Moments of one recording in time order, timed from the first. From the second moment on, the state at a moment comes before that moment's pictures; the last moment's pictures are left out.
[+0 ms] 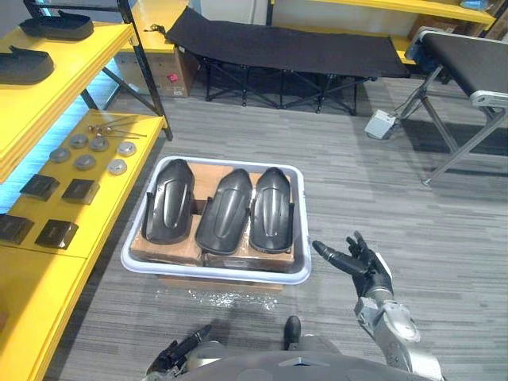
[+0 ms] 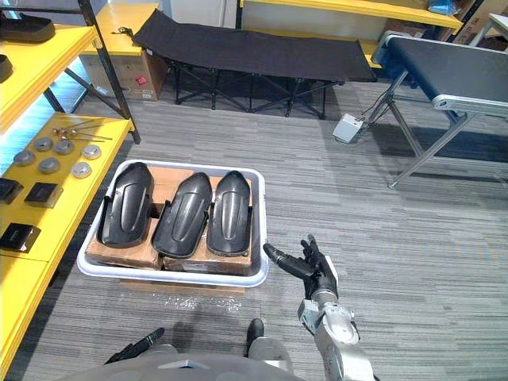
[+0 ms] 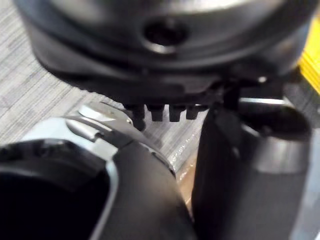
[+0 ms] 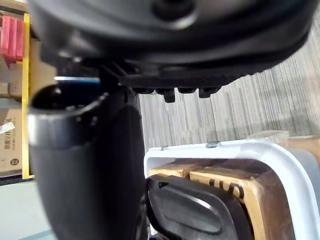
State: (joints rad) left arm 0.23 0.14 0.12 0.99 -0.46 0.04 -0.07; right arm 0.25 -0.22 -0.01 0.11 0.36 0.11 -0.12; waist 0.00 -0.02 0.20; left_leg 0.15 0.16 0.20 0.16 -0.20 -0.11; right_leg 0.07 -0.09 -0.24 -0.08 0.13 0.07
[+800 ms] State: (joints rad) left arm 0.08 0.18 0.10 0.83 -0.47 0.02 -0.07; right arm -0.41 -0.33 -0.01 0.40 0.32 0.15 -0.28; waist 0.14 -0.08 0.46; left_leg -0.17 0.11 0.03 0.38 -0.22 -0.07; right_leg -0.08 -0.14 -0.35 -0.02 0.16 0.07
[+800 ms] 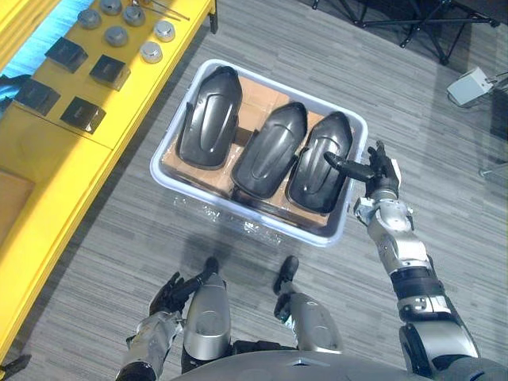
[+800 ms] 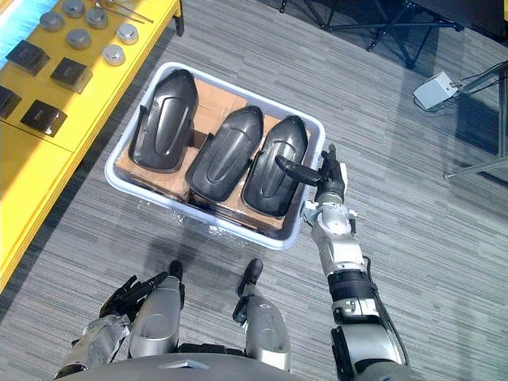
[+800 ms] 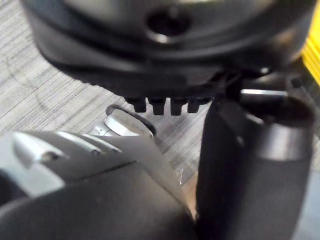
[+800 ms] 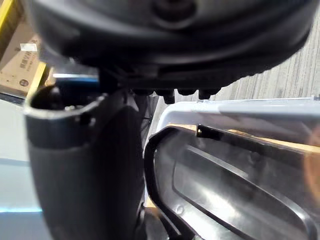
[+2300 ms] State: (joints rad) left arm 0.05 0.15 0.05 0.83 -0.58 -0.02 -0.07; right arm -0.72 -0.58 0.08 0.72 -0.04 0.41 -0.21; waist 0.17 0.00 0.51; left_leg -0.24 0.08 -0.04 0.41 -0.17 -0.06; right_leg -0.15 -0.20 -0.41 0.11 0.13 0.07
